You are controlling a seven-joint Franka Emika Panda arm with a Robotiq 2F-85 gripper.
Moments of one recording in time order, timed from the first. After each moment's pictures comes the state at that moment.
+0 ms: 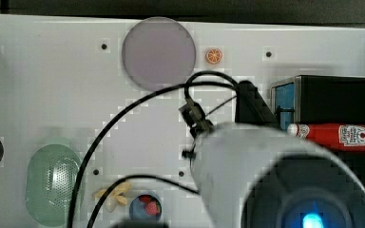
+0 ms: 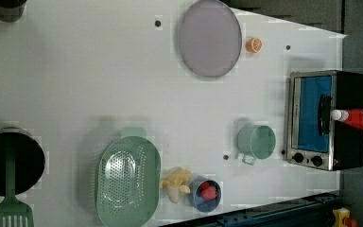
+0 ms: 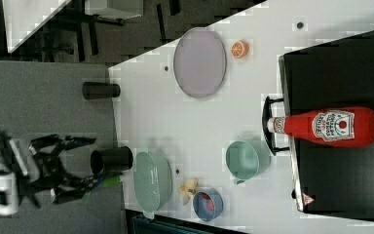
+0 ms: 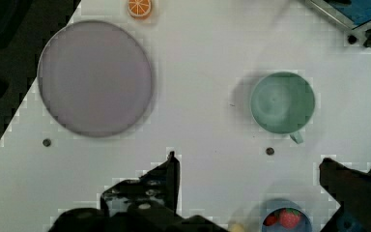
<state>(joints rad) -0.03 -0.27 -0.07 -1.91 0.04 0.12 0.13</state>
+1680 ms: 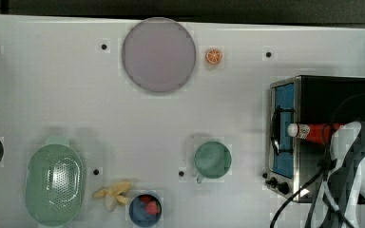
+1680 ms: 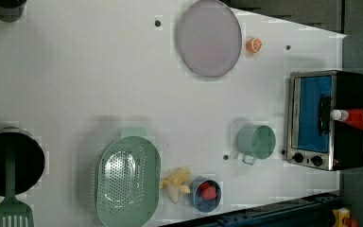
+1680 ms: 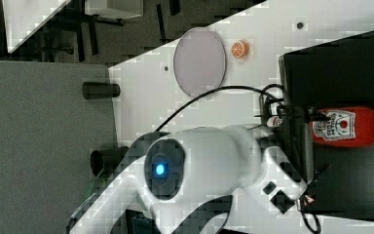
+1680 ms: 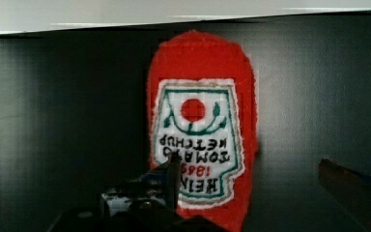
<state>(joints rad) -0.13 0.28 -0.64 -1.89 0.08 0.59 0.10</state>
